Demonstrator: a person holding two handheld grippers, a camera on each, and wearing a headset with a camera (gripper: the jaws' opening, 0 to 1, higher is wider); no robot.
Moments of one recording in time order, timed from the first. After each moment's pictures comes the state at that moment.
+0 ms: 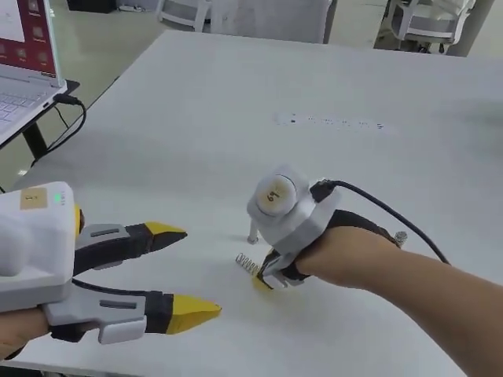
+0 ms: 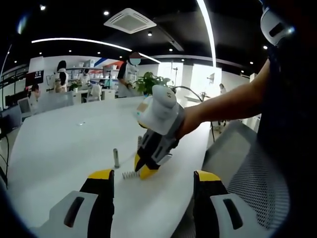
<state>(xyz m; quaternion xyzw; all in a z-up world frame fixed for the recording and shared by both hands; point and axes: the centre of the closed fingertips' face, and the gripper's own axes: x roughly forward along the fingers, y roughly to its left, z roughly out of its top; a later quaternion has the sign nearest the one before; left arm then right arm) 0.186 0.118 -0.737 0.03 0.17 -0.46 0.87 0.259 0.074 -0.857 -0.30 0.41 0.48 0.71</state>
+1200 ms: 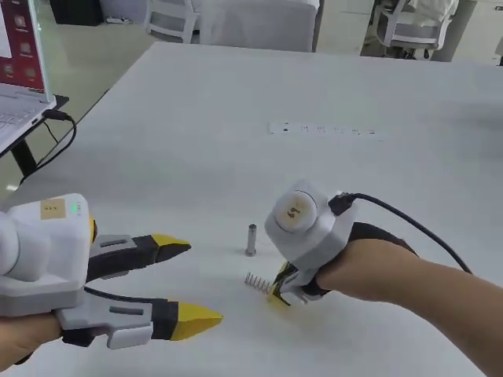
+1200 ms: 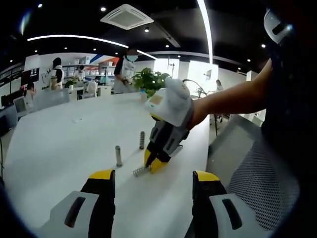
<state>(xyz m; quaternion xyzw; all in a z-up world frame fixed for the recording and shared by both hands) 0.212 0.115 -0.755 0.04 0.19 -0.48 0.86 0.259 0.054 -0.860 -0.31 0.42 0.50 0.69</state>
